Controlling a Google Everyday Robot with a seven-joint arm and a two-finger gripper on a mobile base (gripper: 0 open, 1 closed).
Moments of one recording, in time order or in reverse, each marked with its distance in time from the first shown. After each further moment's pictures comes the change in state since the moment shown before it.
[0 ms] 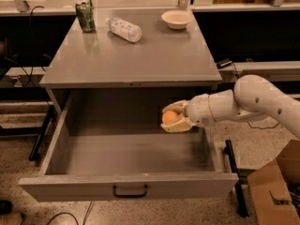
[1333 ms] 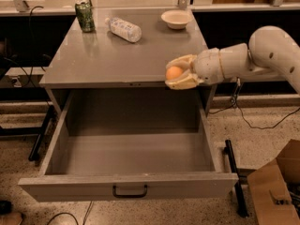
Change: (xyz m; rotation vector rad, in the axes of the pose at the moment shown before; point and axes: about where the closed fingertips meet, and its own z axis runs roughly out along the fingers) arm -0.100 -0.078 -0.059 0.076 -0.078 -0.218
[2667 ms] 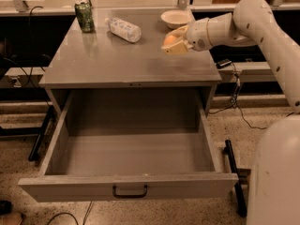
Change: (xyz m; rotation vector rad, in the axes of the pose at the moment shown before) arm -0.004 -0.138 0.017 0.166 0.059 0.141
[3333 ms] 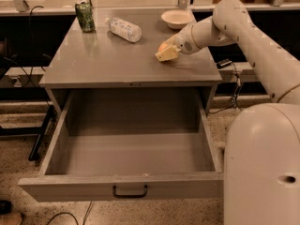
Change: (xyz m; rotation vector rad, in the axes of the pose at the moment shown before) arm 0.034 -0.009 0.044 0.002 0.162 0.134
